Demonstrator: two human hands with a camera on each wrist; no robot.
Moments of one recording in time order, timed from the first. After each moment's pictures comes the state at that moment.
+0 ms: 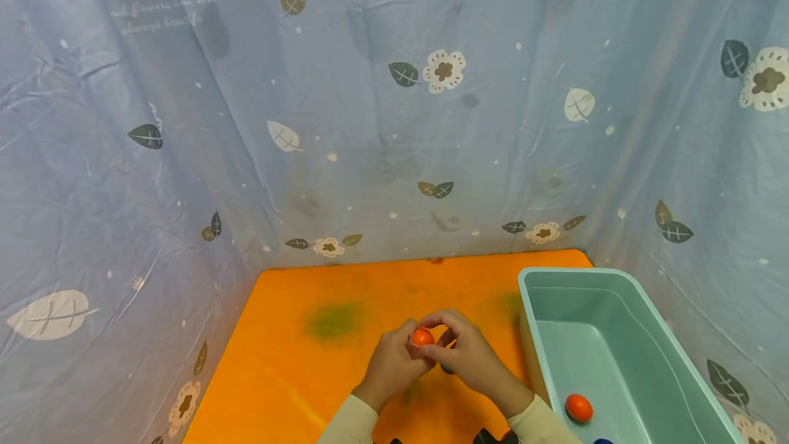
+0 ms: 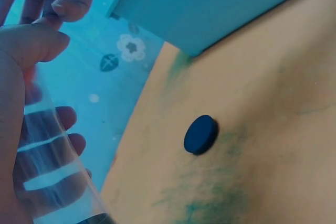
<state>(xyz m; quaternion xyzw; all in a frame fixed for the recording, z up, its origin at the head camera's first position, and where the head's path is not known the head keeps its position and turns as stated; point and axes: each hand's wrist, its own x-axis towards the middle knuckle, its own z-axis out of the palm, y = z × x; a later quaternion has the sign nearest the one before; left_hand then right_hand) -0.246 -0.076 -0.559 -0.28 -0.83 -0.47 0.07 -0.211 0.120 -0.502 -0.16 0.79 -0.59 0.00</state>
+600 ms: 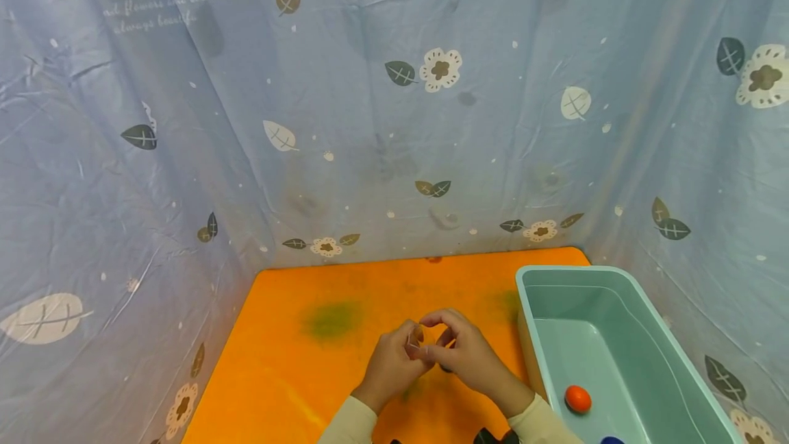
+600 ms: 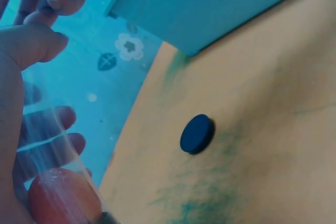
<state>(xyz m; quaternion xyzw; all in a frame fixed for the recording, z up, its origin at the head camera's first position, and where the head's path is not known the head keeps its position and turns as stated) -0.245 -0.075 -0.562 -0.28 -0.83 -0.48 0.05 -0.208 0.124 -0.499 -0.15 0.79 -0.60 0.02</state>
